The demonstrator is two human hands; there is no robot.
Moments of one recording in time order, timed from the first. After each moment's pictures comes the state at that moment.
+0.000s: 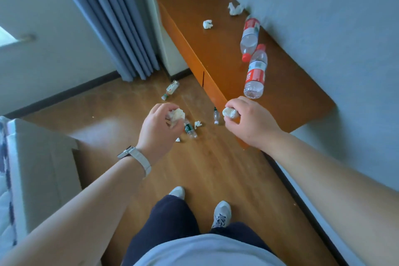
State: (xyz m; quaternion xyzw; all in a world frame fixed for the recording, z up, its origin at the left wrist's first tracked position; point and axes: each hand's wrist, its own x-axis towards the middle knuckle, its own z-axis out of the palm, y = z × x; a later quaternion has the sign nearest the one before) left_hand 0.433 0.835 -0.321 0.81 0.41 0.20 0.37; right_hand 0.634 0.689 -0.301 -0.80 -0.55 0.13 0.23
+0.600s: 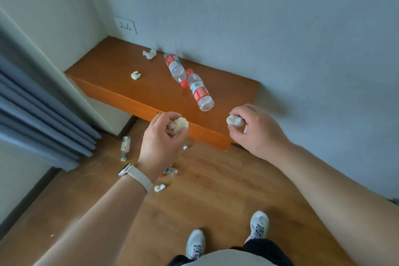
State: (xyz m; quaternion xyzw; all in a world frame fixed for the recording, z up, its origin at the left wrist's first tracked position) left_hand 0.474 0.890 -0.237 0.88 0.09 0.16 0.44; right_hand 0.543 0.661 -0.219 -0.93 -0.23 -0.05 0.29
